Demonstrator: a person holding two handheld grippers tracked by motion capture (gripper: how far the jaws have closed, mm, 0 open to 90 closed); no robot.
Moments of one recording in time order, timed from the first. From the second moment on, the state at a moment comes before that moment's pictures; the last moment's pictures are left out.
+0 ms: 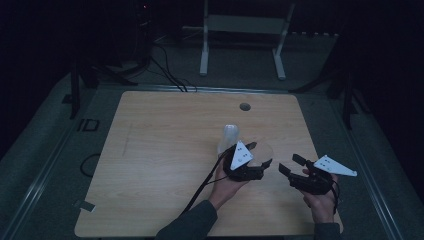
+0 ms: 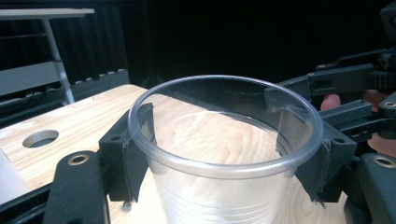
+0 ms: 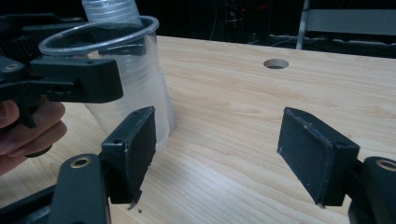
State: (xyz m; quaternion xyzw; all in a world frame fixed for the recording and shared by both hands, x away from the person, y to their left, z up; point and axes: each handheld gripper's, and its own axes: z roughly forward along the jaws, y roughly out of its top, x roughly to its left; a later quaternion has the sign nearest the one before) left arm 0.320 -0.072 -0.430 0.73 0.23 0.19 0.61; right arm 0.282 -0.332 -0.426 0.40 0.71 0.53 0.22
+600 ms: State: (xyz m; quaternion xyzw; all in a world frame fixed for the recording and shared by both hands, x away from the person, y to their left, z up) left arm 0.321 -0.074 -0.439 0.73 0.23 0.19 0.61; right arm 0.282 -0.333 -0.427 0.40 0.71 0.53 0.22
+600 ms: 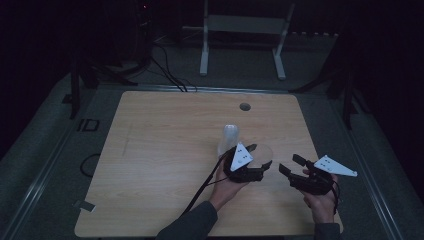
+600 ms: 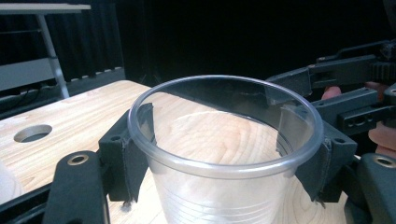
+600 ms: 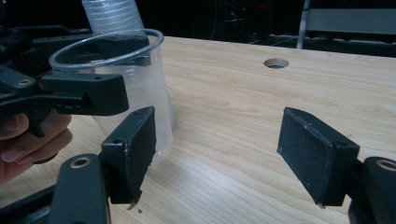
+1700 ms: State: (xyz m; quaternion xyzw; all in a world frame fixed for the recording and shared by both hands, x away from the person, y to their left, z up) left arm 0.323 -0.078 -0.459 0.74 0.24 0.19 0.60; right arm 0.281 -0.336 -0.427 0.41 0.71 0.54 0.22
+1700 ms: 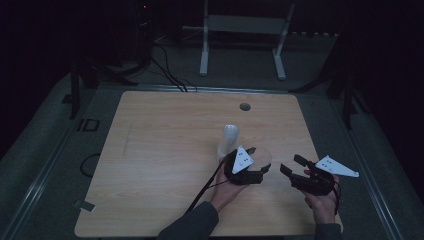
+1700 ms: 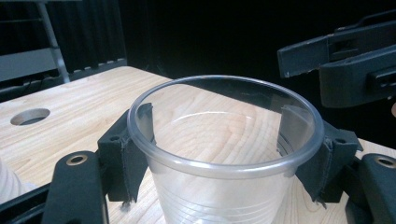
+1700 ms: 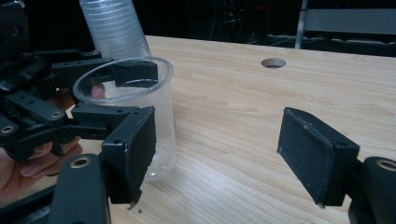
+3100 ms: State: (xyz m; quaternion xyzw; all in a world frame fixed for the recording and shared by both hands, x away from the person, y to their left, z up) left arm 0.331 -0.082 -0.481 0.75 0.25 0.18 0.58; right arm 0.281 -0.337 -0.428 0.41 0.70 0.54 0.22
